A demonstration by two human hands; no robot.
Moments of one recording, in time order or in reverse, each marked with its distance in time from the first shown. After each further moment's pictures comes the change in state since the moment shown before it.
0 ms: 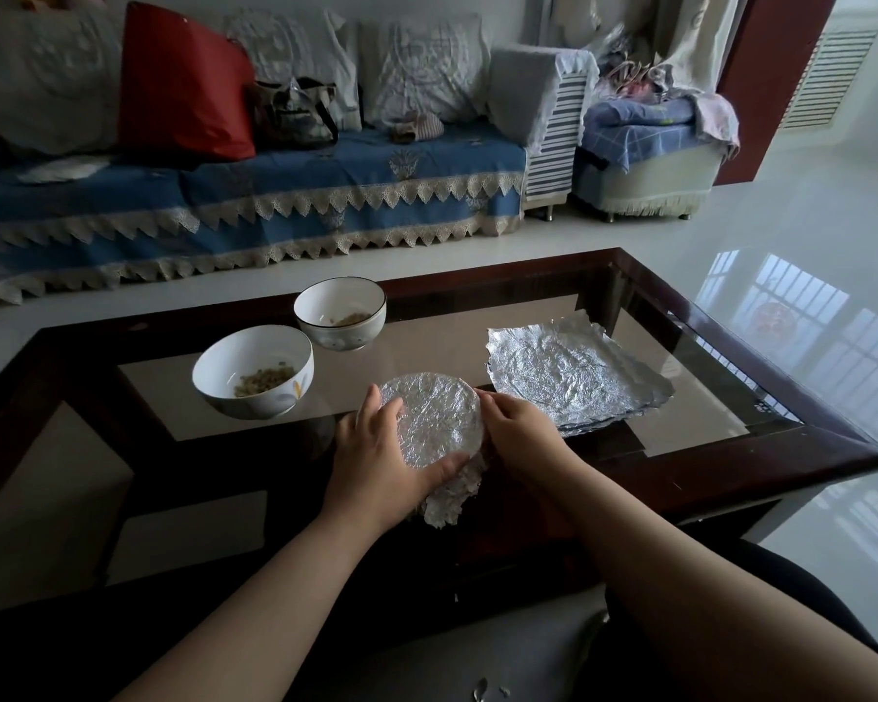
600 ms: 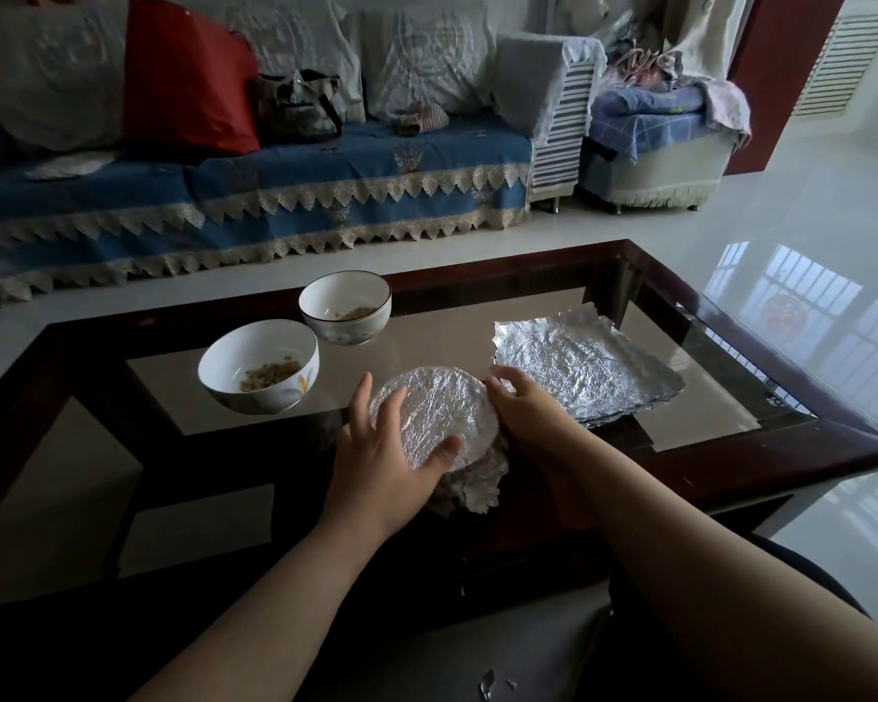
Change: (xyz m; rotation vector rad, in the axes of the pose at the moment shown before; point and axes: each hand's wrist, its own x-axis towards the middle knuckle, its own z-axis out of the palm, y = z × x) left_hand -0.014 0.009 -0.014 -0.096 0.017 -0.008; right_hand 0.031 0.009 -0.001 0.117 -0.053 0.038
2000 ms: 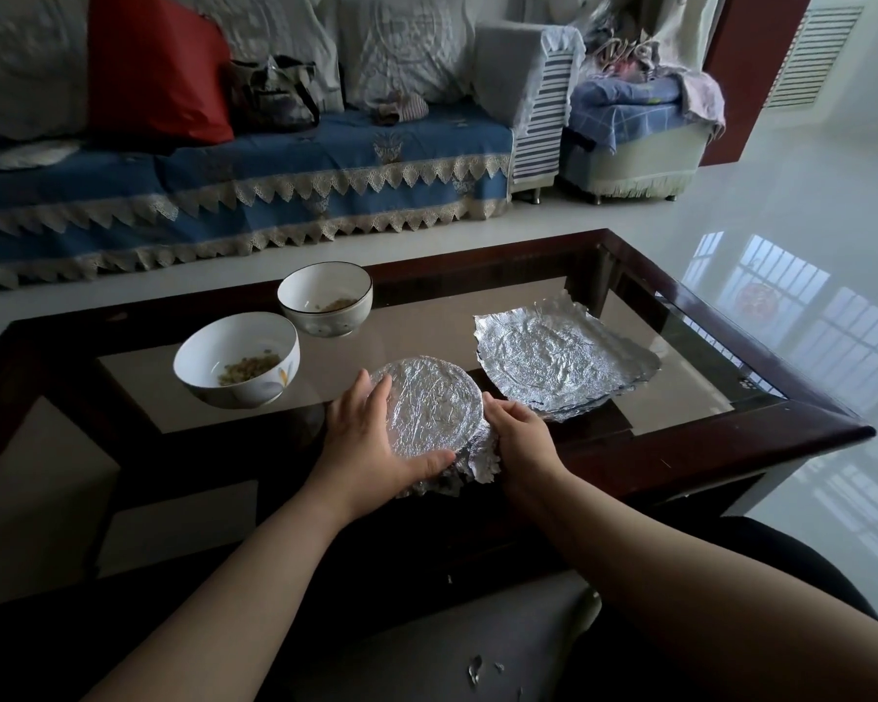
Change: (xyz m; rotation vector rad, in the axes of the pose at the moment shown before) left_hand 0.014 -0.010 -0.002 -0.014 -0.176 0.059; right_hand -0.037 0.023 0.027 0.906 0.137 0.203
